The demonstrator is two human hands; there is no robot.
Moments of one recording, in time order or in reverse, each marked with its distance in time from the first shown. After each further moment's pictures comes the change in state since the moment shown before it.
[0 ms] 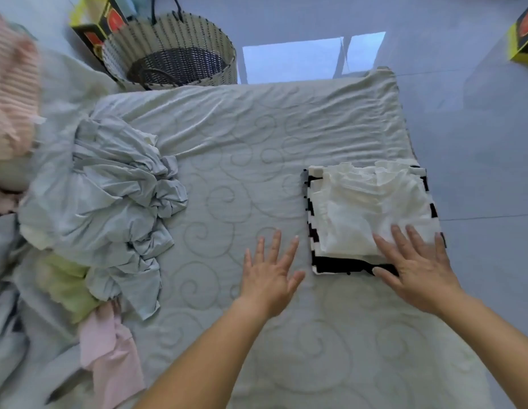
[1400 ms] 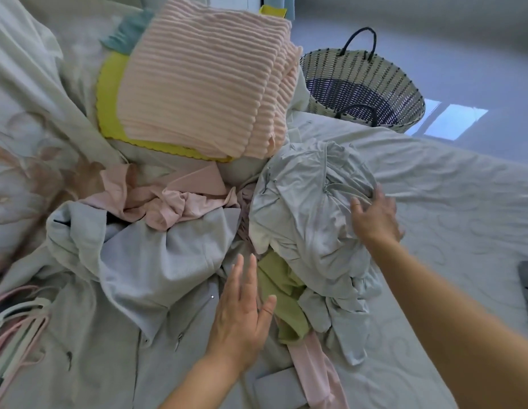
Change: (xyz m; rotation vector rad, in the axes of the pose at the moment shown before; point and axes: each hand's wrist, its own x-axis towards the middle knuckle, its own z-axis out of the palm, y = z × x) left_hand -0.204 -0.416 -0.054 -0.606 0.565 -0.223; right_hand 0.134 -0.533 -0.187 0.623 0.313 0.262
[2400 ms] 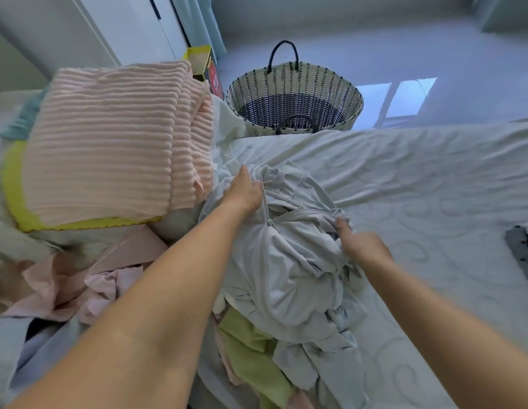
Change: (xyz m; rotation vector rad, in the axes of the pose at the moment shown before) left_hand 0.312 0.114 0.018 0.183 -0.167 -0.145; right_hand 0.044 0.067 -0.002 0.301 -0.240 0.344
